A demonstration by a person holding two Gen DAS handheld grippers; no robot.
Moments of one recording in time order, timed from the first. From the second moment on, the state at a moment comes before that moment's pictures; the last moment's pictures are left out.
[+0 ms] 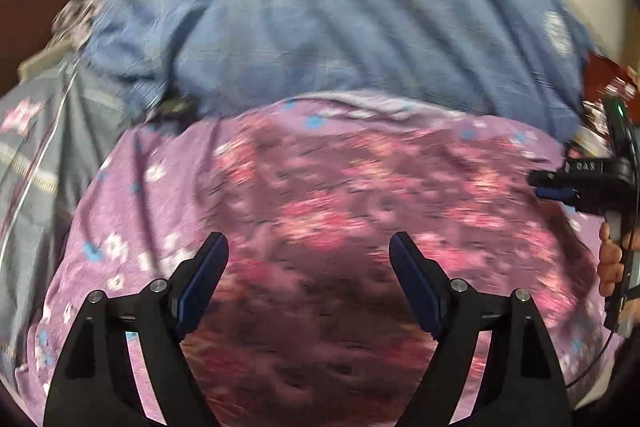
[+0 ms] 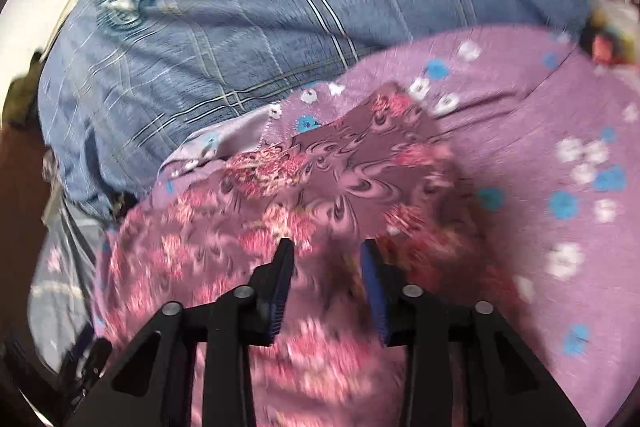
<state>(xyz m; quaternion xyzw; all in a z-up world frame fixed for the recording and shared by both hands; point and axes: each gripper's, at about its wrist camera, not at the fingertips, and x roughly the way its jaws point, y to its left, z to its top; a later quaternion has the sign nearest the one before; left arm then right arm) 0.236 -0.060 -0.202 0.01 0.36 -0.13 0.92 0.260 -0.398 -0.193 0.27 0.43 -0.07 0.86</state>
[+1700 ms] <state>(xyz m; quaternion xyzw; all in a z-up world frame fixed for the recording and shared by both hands) 0.128 -0.040 -0.164 -0.01 0.29 -0.08 0.95 0.105 -0.212 -0.107 -0.04 0.31 -0.17 0.93</state>
